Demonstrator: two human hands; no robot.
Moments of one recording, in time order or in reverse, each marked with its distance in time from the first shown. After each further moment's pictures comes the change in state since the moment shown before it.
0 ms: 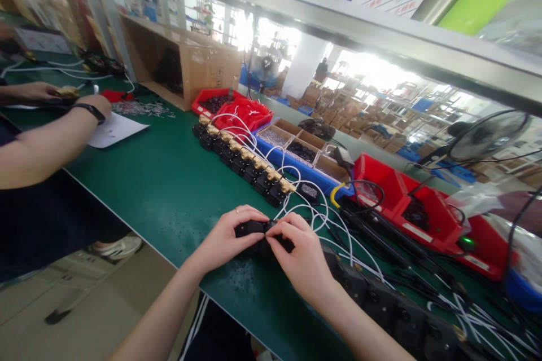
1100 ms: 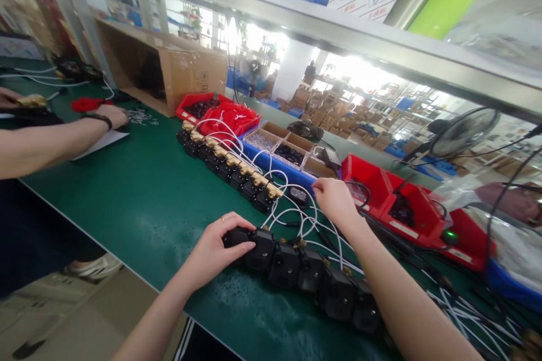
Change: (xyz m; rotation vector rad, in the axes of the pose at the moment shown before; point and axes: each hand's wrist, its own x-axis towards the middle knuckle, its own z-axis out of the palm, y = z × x) left_hand 0.004 0.002 0.007 0.046 0.062 -0.117; right_hand 0.085 0.087 -0.086 -0.507 -0.075 0.432
